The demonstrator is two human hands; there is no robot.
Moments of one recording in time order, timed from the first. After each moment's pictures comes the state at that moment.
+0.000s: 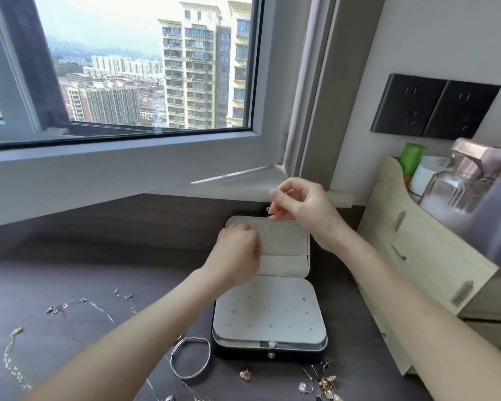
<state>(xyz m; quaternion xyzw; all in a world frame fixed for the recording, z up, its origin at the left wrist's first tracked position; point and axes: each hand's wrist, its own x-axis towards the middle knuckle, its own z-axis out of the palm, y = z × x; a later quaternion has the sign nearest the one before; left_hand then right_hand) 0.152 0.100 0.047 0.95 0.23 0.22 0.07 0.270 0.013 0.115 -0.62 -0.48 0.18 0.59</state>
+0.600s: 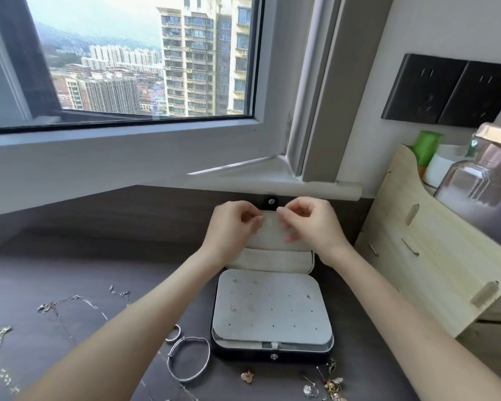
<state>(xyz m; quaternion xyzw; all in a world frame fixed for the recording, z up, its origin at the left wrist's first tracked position) 0.161 0.119 0.055 0.84 0.24 0.37 0.32 0.279 0.010 0.072 -0.69 -0.41 0.13 0.58</state>
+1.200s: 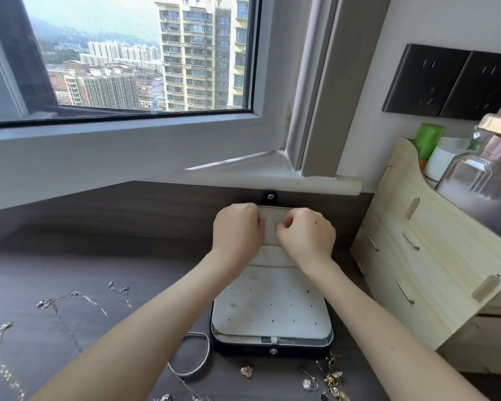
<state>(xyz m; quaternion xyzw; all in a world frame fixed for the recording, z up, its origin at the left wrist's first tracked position) 0.173 0.107 0.047 0.89 0.30 0.34 0.06 0.260 0.020 0.051 -0.87 -0.38 -0.13 0.28</state>
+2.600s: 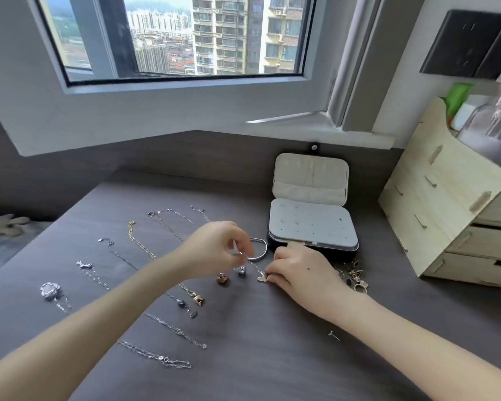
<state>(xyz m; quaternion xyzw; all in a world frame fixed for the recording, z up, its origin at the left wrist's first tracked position) -0.038 0.045 0.037 0.92 0.25 0.11 0.28 0.113 -0.080 0.002 -0.68 -0.71 -0.10 0.13</state>
